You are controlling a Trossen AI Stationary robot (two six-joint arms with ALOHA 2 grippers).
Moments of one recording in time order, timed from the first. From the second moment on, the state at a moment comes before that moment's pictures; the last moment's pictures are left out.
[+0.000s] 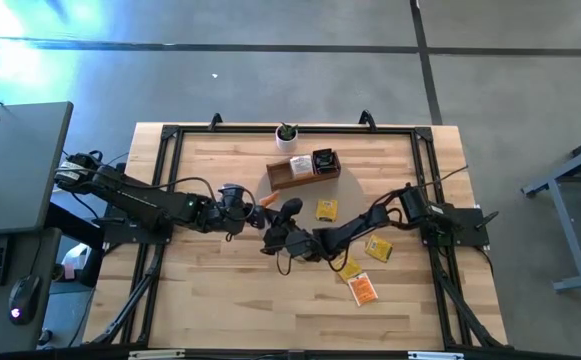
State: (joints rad) left arm -0.24 1.30 0.77 -0.23 -0.61 -1.34; right arm 0.22 2.24 1.28 0.79 0.96 -0.69
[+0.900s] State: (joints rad) left arm -0.24 1.30 0.77 -0.41 -0.78 -1.38; right arm 0.27 2.09 1.23 0.49 1.09 -0.60
